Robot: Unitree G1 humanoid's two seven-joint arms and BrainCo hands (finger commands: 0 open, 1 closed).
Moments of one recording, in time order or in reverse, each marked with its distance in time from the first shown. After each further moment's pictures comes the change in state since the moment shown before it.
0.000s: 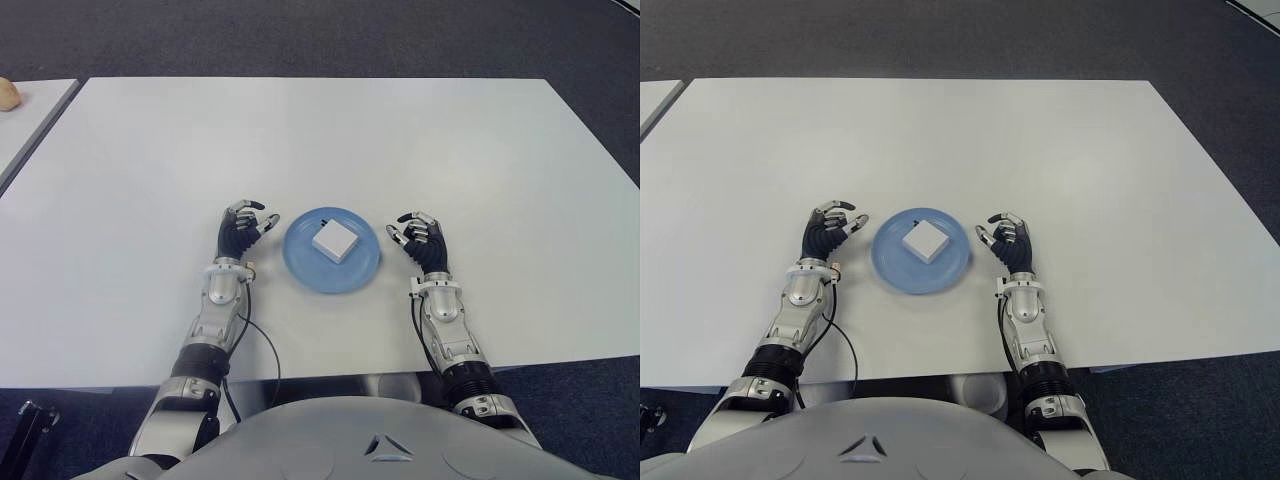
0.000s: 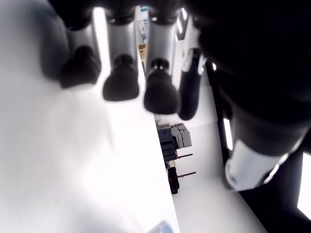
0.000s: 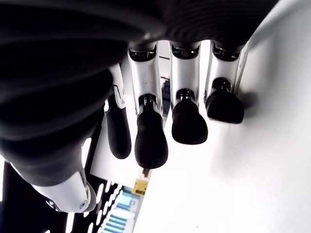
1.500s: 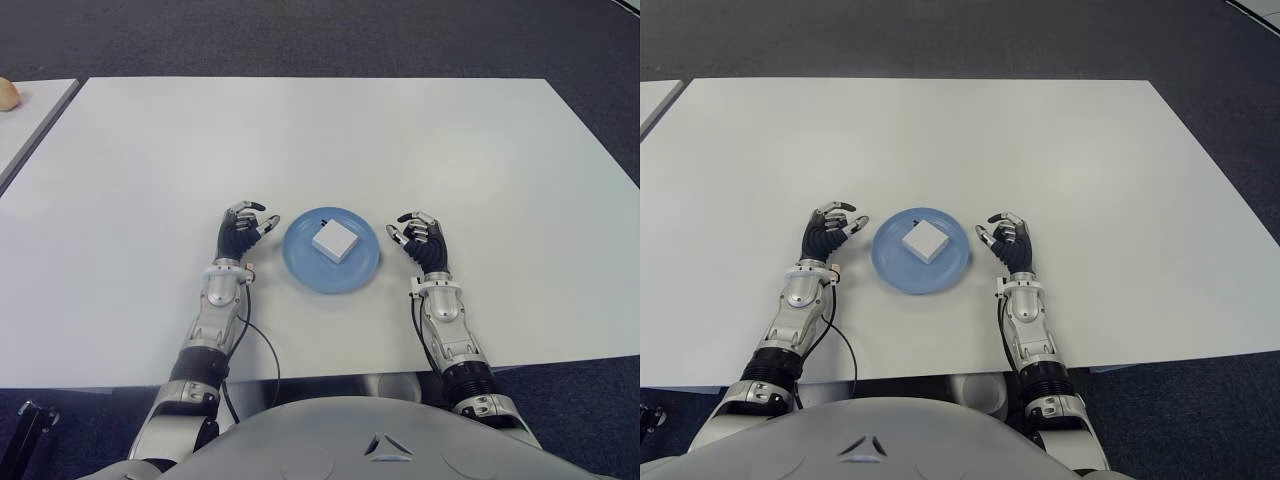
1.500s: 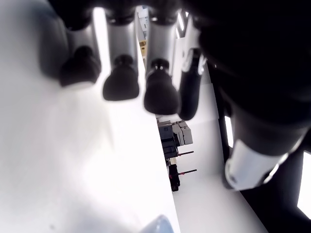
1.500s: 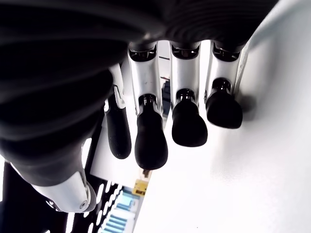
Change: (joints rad) left arm 0.018 -0.001 0.000 -0.040 -0.010 0.029 -0.022; right arm 0.000 0.000 -0.001 -0.001 0.003 -0.001 0.004
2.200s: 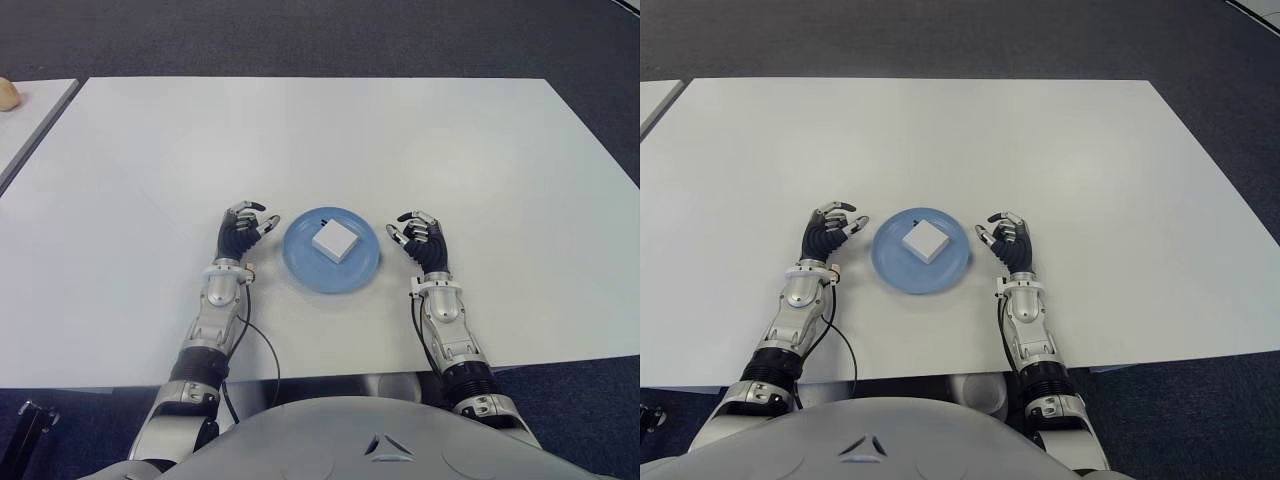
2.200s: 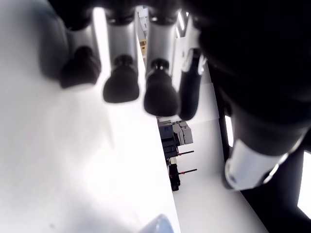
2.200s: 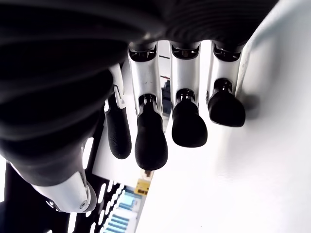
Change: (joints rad) left arm 0.001 0.000 0.000 -0.005 0.001 0.003 -0.003; right arm 0.000 0.000 0.000 0.001 0.006 -0.014 -0.001
